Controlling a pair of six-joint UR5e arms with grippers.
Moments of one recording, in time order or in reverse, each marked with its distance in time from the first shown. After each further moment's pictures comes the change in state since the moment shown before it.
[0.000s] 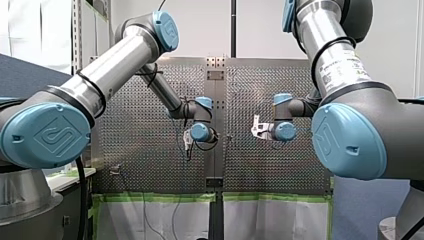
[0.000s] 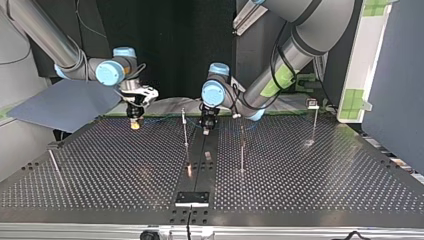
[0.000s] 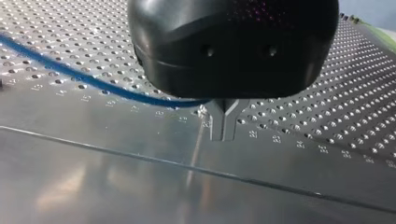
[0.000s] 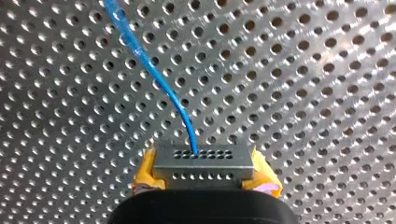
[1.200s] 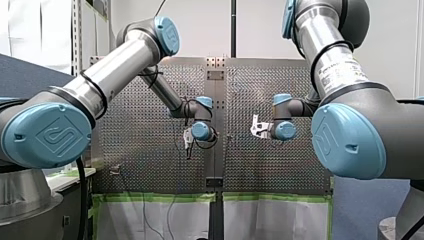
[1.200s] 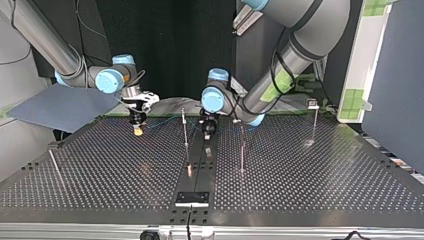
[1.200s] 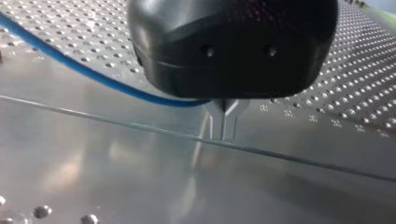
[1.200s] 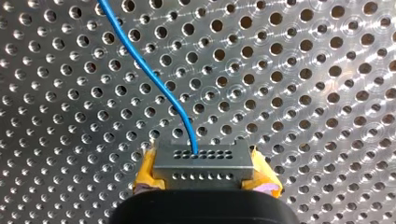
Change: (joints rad) left arm 0.011 -0.033 0.075 -0.046 -0.016 0.009; right arm -0.005 0.047 -0.087 0.040 -0.073 -0.008
